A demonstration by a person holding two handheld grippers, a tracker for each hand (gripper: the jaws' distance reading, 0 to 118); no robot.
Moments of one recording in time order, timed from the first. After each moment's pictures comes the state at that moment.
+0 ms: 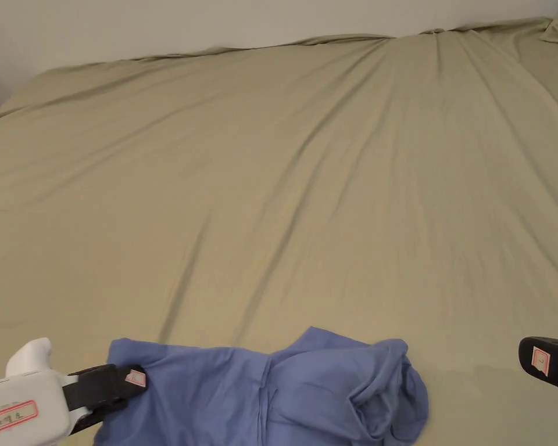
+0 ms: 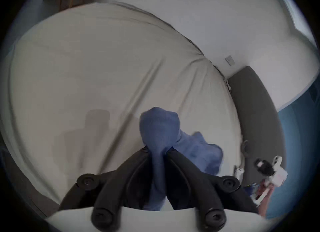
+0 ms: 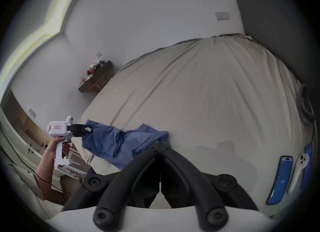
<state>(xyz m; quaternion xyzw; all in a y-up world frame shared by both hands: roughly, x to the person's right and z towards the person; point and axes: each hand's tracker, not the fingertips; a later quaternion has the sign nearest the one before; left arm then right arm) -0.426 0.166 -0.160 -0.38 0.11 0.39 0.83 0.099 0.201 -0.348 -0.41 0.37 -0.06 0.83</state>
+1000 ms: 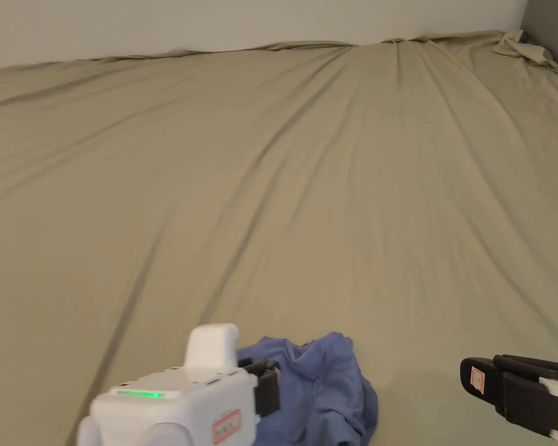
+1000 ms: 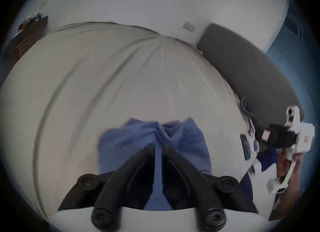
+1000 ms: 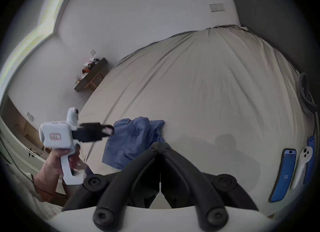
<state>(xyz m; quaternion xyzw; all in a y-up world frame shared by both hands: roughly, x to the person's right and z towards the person) -0.225 0.138 -0.260 -0.42 -0.02 0.18 0.89 0.108 0.179 -0.355 -0.43 0.36 -0.07 0.83</state>
